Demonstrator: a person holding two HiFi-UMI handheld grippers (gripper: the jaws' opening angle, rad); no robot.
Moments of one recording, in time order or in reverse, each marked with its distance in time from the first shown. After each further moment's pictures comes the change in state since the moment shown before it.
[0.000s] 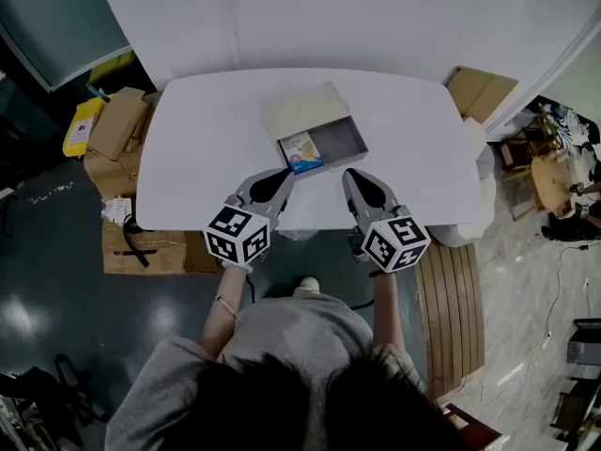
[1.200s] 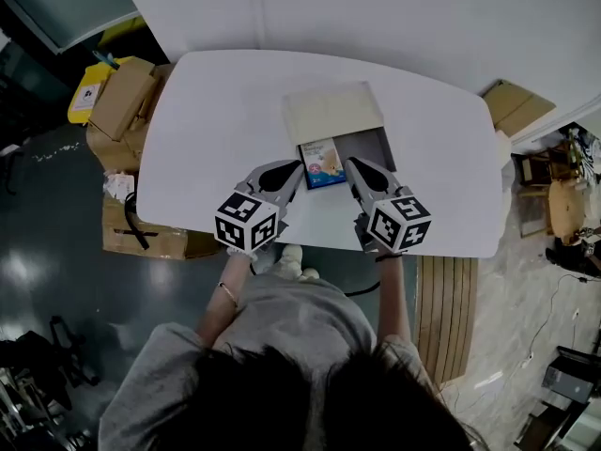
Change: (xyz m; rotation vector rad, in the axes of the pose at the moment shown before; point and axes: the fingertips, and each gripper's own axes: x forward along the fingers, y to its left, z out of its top) left arm 0.050 0.086 -0.032 -0.106 0.104 0.087; right arm 0.117 -0.044 -0.047 0.057 0.258 0.104
